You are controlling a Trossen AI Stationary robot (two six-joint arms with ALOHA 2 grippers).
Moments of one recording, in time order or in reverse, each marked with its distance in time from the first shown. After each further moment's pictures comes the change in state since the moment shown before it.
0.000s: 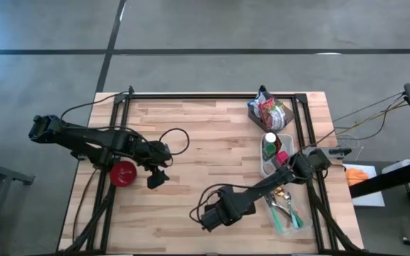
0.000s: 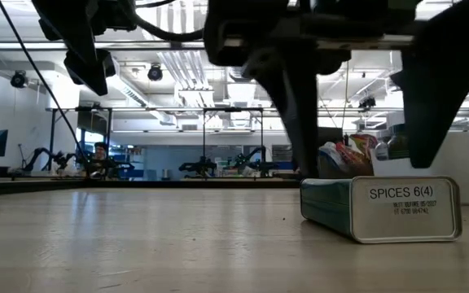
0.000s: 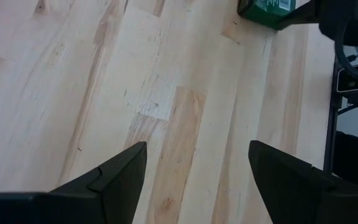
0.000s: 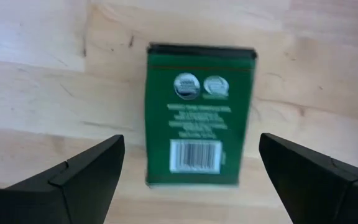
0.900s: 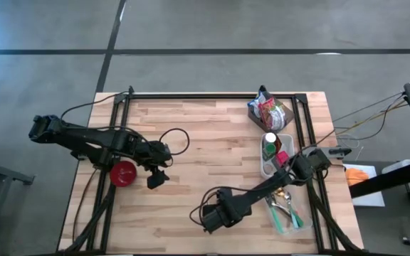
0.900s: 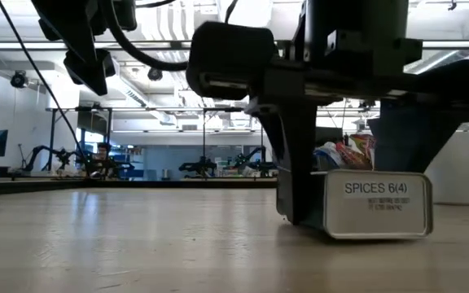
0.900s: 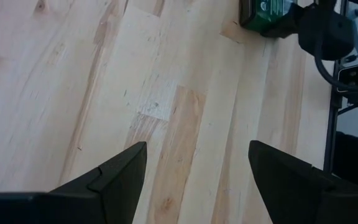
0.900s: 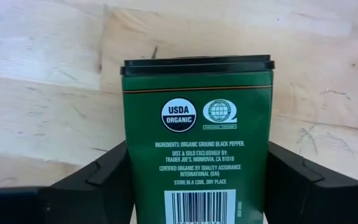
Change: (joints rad) left arm 0.000 0.000 0.000 -0.001 0.000 0.001; right arm 0.013 0.003 -0.124 0.200 0.091 0.039
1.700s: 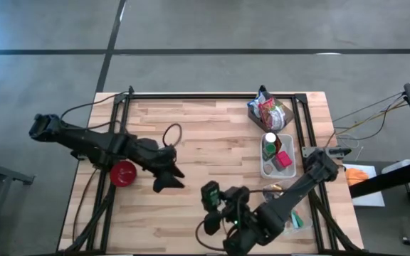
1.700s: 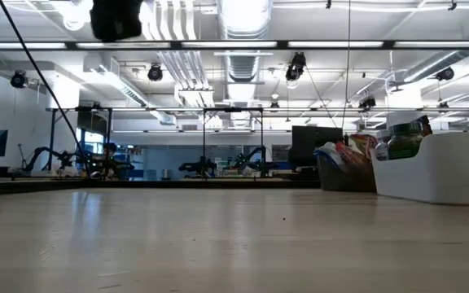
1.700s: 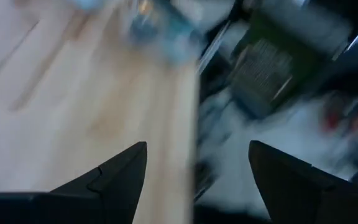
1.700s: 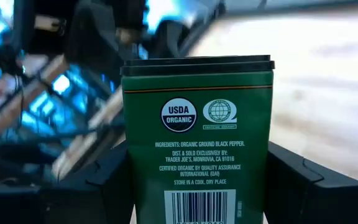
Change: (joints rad) left arm -0.071 -0.008 0.000 0.495 0.088 -0.285; right arm 0.167 -0.213 0.229 0.033 0.919 -0.387
